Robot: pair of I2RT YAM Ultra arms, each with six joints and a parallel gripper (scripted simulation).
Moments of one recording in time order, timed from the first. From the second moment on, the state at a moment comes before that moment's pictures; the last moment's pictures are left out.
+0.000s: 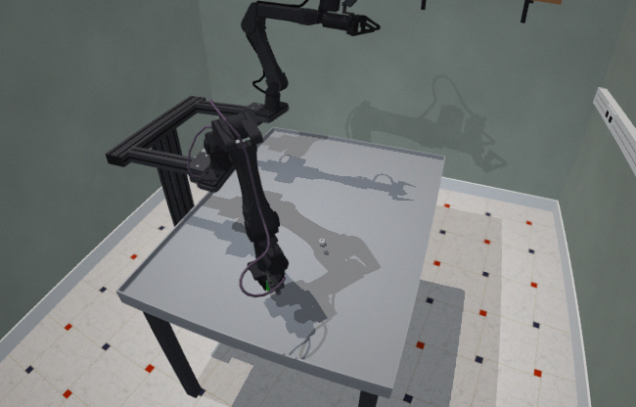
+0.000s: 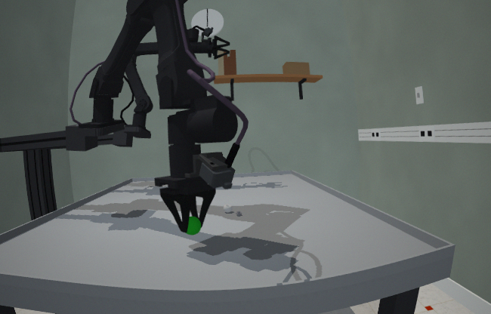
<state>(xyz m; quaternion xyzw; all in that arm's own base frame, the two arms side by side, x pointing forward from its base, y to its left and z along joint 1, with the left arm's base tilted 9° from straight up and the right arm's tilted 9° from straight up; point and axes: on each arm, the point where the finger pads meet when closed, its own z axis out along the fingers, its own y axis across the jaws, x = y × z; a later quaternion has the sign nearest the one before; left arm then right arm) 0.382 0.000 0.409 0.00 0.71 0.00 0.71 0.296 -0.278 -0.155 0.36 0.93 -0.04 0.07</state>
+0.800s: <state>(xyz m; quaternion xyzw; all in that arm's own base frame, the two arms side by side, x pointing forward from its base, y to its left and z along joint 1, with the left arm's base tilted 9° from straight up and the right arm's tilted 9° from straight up) 0.382 0.000 0.409 0.00 0.71 0.00 0.71 0.298 -0.280 -0.168 0.36 0.93 -0.04 0.07</state>
